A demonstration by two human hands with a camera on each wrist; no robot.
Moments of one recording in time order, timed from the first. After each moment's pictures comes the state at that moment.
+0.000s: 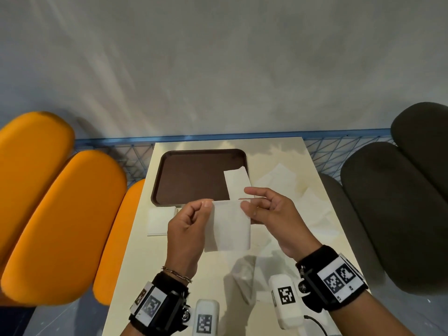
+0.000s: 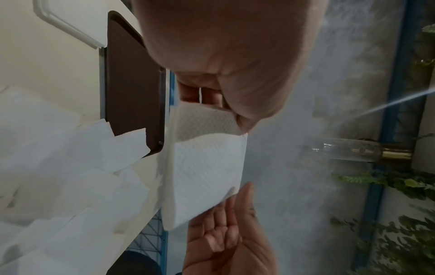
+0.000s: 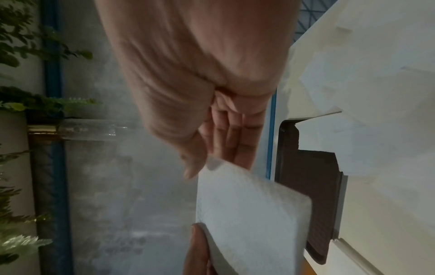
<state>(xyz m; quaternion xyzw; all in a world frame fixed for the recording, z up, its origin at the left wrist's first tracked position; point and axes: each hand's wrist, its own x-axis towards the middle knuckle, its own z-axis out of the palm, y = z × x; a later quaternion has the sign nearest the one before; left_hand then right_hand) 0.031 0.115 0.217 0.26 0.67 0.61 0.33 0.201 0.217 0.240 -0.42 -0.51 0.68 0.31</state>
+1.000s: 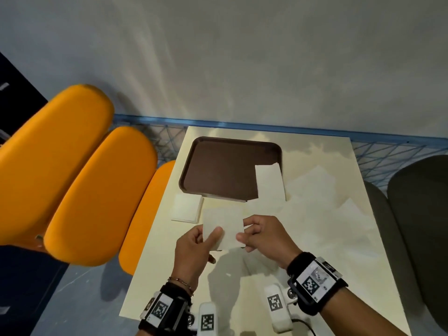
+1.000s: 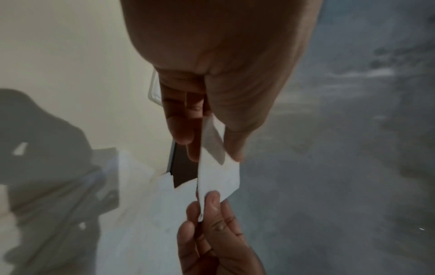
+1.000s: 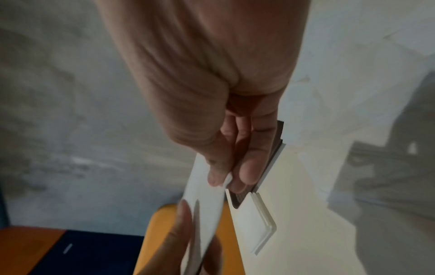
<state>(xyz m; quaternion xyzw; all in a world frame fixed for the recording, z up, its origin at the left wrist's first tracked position) -0.008 0.087 0.140 0.12 0.73 0.56 0.37 0.138 0.225 0.150 -0.44 -0.62 0.65 0.08</state>
